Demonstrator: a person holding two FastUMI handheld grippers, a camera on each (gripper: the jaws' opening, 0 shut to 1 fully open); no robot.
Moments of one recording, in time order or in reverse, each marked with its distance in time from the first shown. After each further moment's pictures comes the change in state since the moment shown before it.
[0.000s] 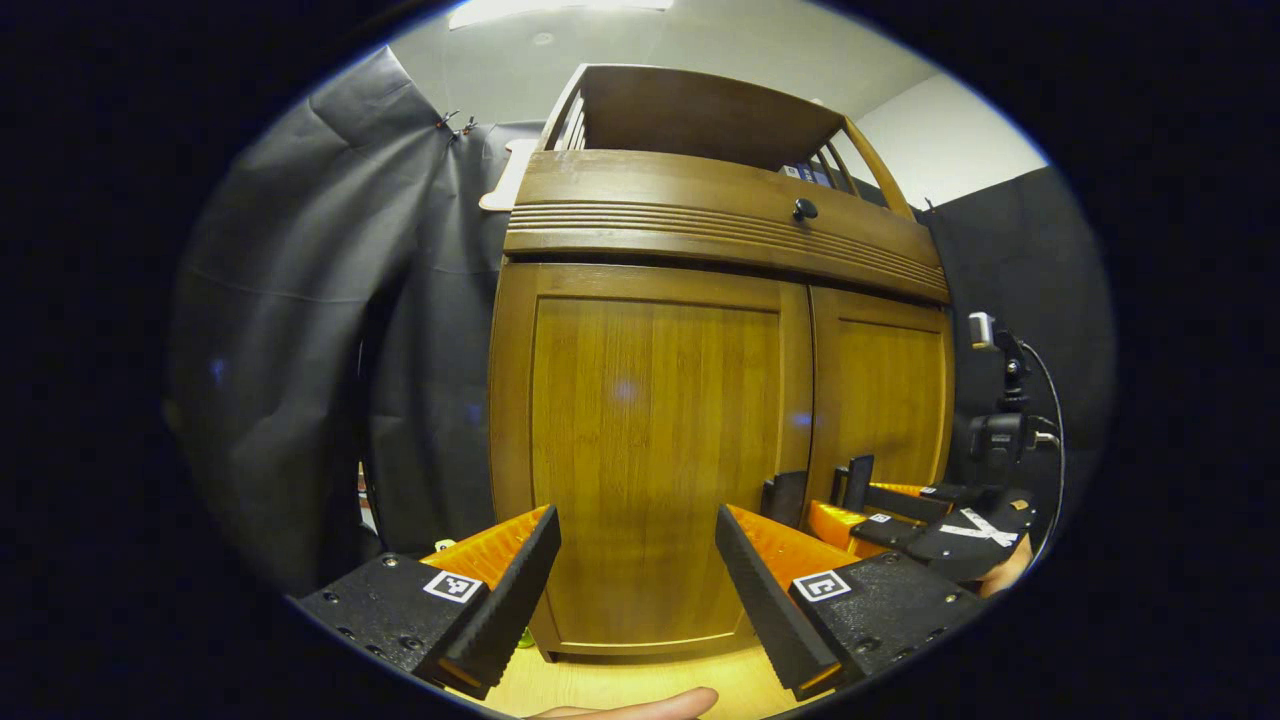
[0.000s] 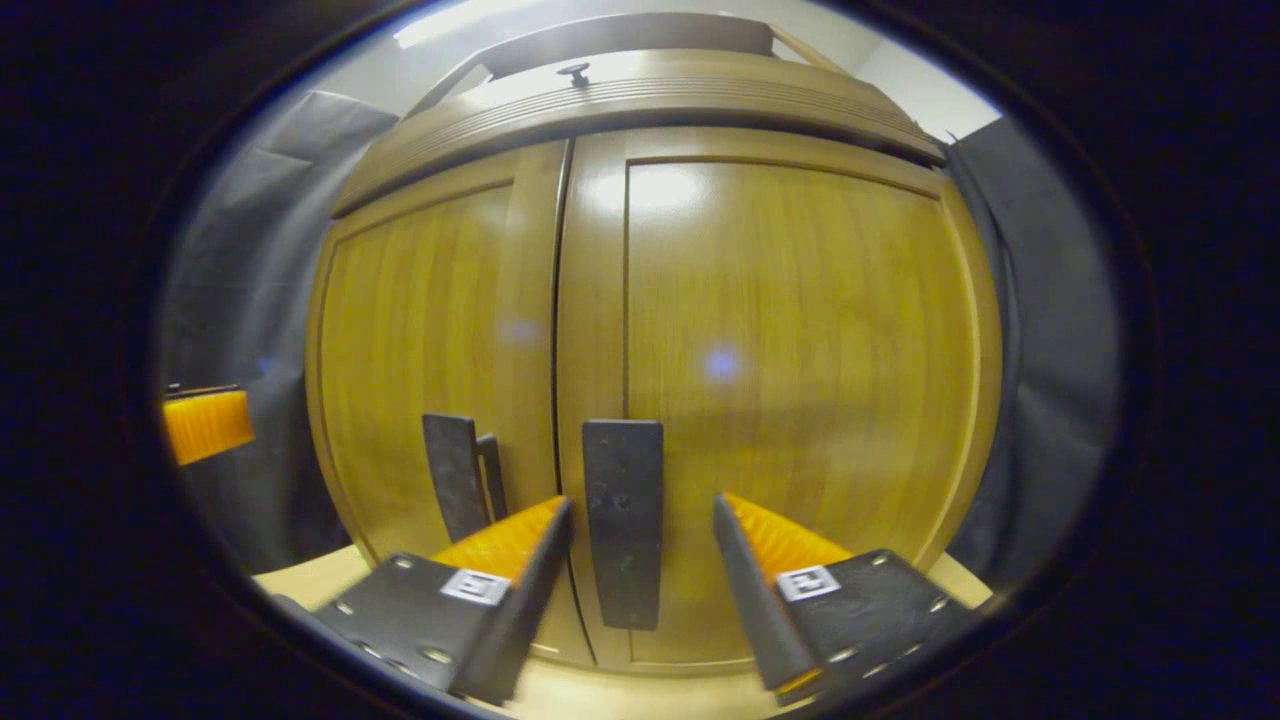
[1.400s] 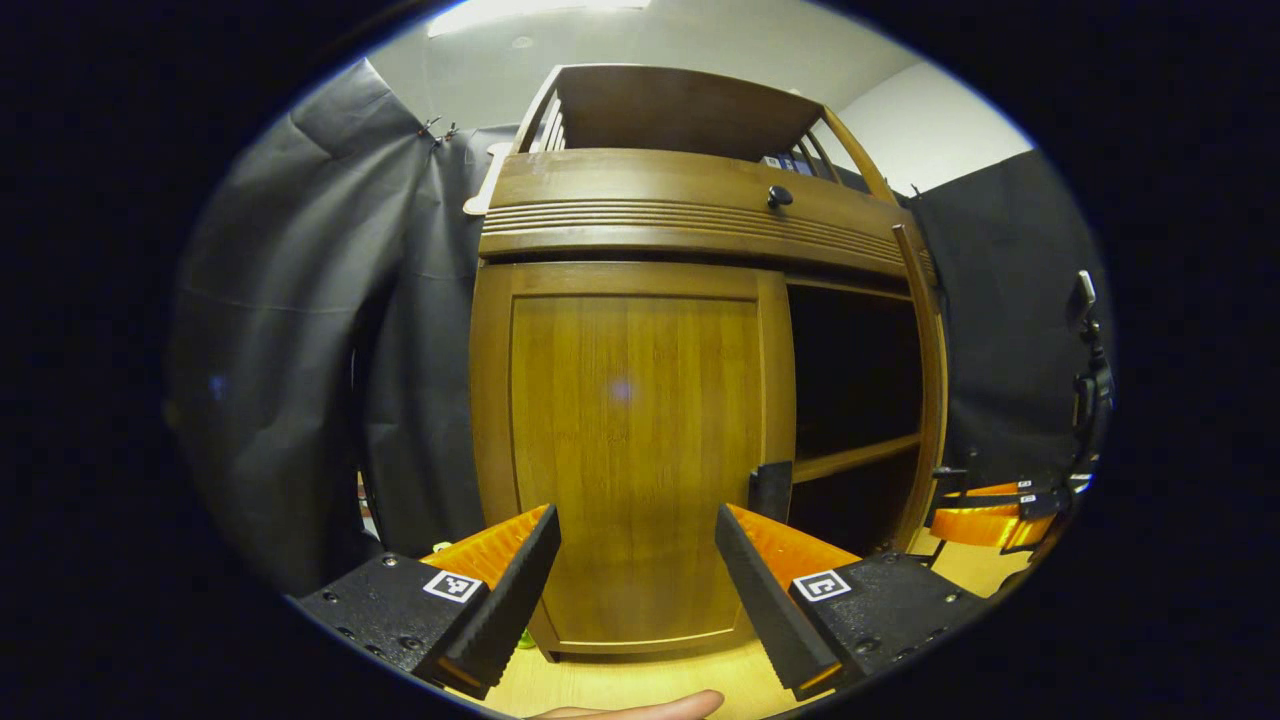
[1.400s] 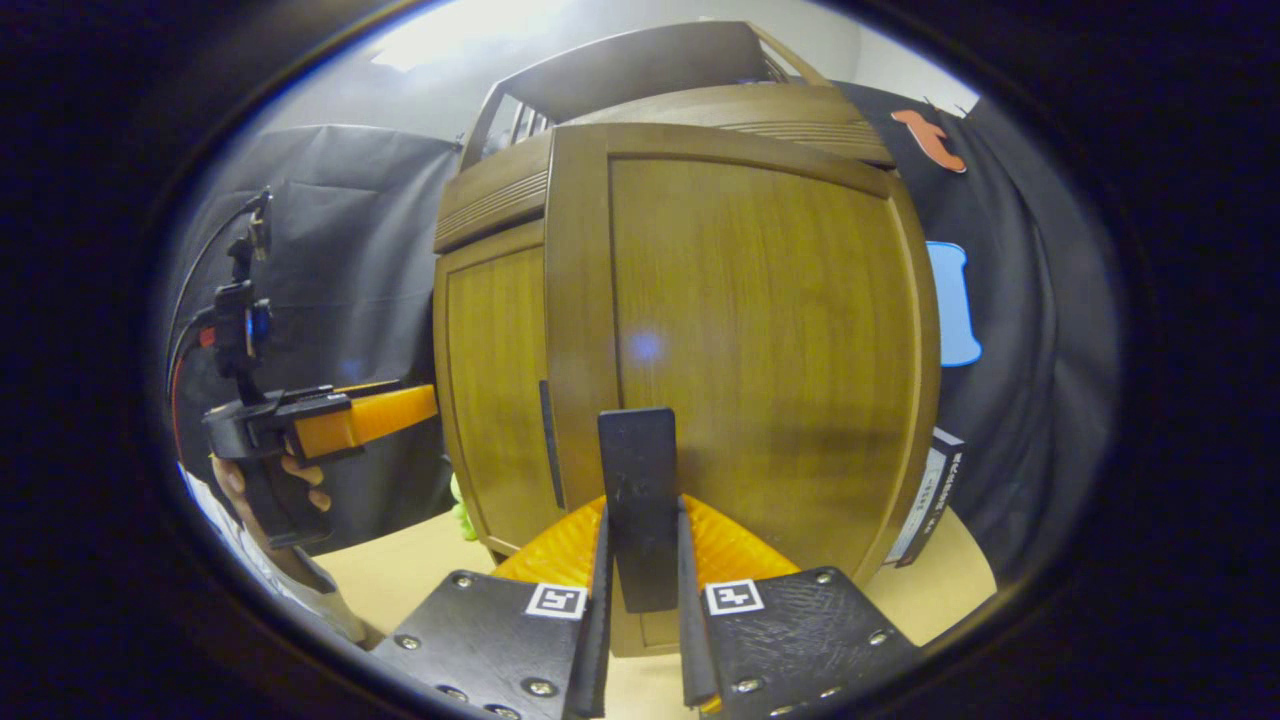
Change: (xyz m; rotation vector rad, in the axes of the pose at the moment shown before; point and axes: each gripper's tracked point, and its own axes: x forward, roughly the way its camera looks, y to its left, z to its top) left arm -0.002 -0.018 -0.005 0.052 0.013 -0.015; right arm -0.127 -0.038 0.032 0.037 0.075 0.263
